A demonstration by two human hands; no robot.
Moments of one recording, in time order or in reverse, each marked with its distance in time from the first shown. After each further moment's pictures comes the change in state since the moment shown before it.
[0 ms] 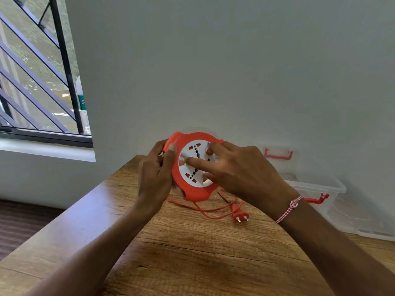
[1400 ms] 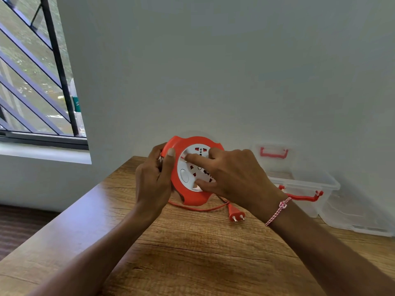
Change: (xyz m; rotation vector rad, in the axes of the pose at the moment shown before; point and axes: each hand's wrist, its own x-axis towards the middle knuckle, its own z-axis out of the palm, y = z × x) left_hand -0.010 0.001 0.005 0.076 0.009 0.100; right_hand -0.002 -0.010 0.011 0.189 0.145 0.110
